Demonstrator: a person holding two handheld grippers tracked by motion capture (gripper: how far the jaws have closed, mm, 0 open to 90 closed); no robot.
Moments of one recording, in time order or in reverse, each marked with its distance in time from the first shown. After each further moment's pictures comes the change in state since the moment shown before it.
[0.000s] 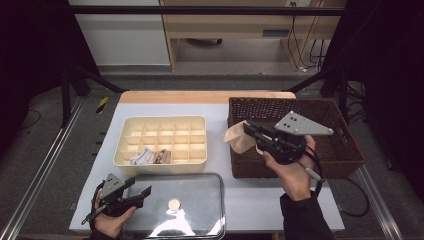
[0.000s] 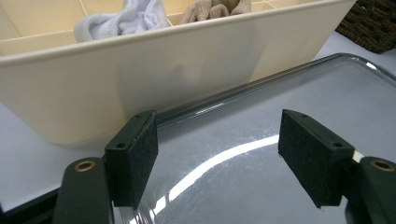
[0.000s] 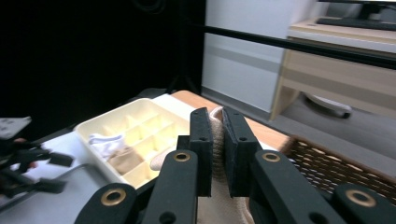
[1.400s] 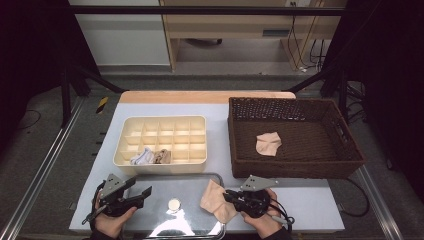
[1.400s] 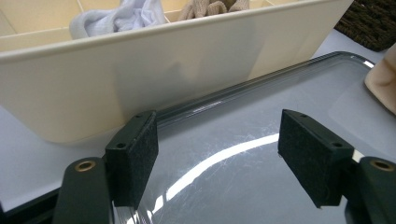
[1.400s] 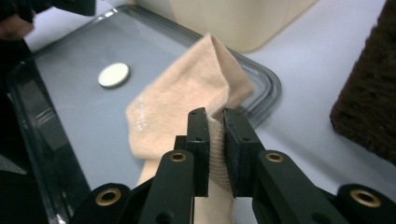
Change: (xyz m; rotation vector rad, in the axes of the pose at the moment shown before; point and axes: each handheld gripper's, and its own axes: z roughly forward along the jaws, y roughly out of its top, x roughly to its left) left arm -0.001 0.000 0.001 0.011 -0.004 0.003; right arm 0.051 -0.180 0.037 0.383 0.186 0.133
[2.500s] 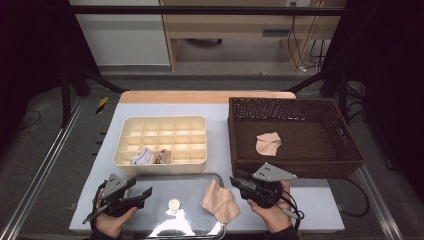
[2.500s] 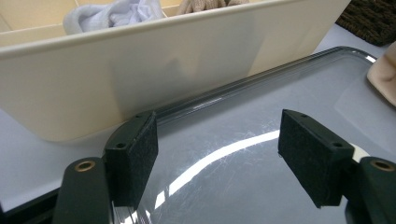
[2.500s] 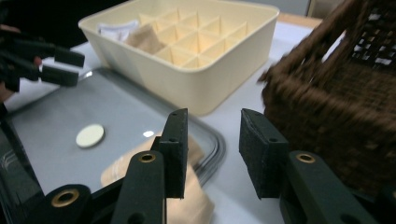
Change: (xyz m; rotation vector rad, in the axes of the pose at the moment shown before) left arm 0.000 0.000 0.002 0.014 0.000 0.009; right arm -0.007 0.034 -0.035 -0.170 -0.130 -0.012
